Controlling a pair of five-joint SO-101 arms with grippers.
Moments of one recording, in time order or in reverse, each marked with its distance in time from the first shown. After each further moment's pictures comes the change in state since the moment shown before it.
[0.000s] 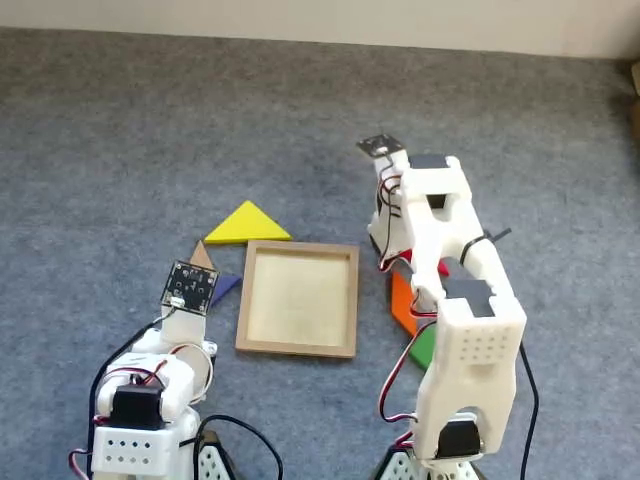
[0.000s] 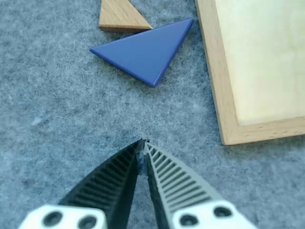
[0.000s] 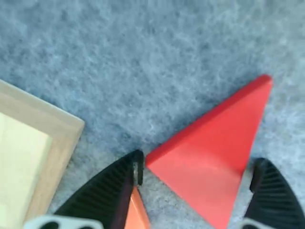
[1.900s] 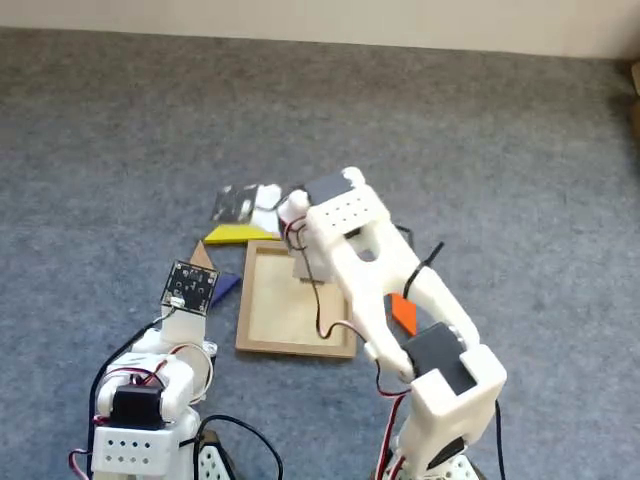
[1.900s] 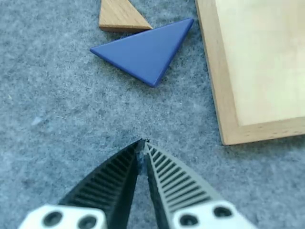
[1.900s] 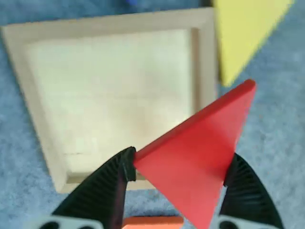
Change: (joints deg) left arm 0.0 0.0 0.0 0.0 0.0; right arm -26.0 -19.7 10.3 2.4 33.9
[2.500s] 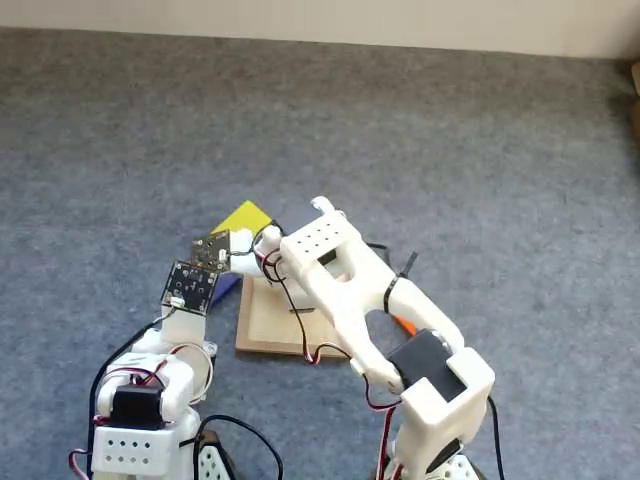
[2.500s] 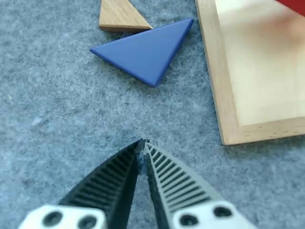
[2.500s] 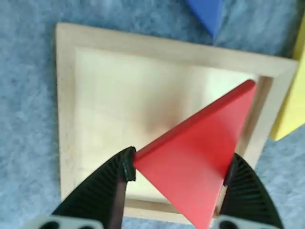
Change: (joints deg) left arm 0.0 0.0 0.0 0.0 0.0; right arm -5.5 0.1 5.9 -5.8 5.0
